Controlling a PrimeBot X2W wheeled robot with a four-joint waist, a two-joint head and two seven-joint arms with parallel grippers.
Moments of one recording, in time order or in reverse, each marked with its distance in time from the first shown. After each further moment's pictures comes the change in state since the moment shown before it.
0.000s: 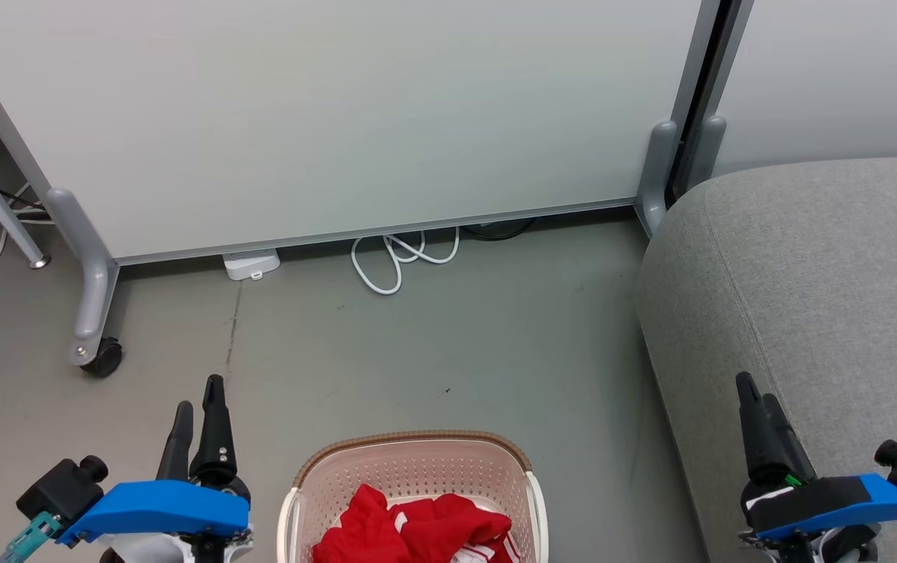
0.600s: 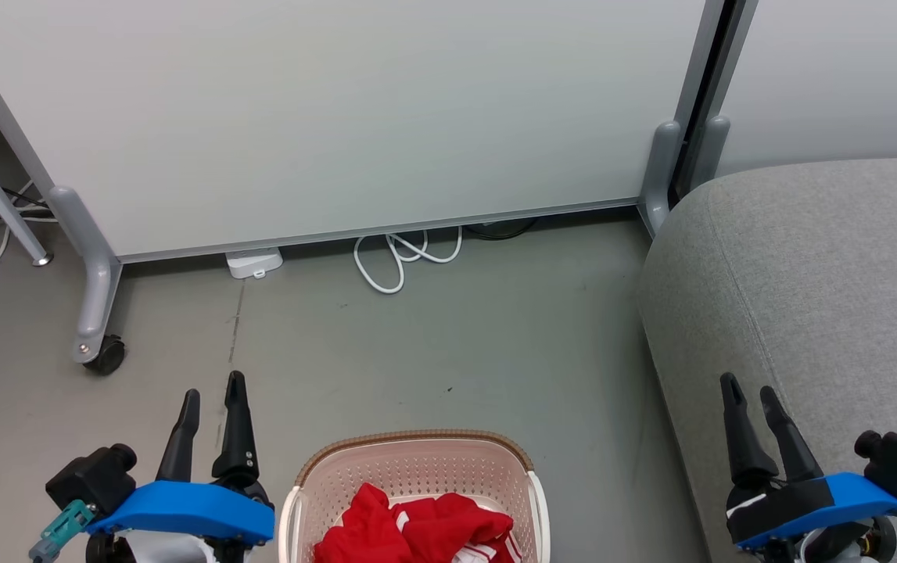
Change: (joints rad) left arm 0.000 0.017 -0.051 -0.002 0.256 0.000 -0.055; right arm 0.000 -0.001 0.014 -0.005 -0.268 0.000 -0.041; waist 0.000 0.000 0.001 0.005
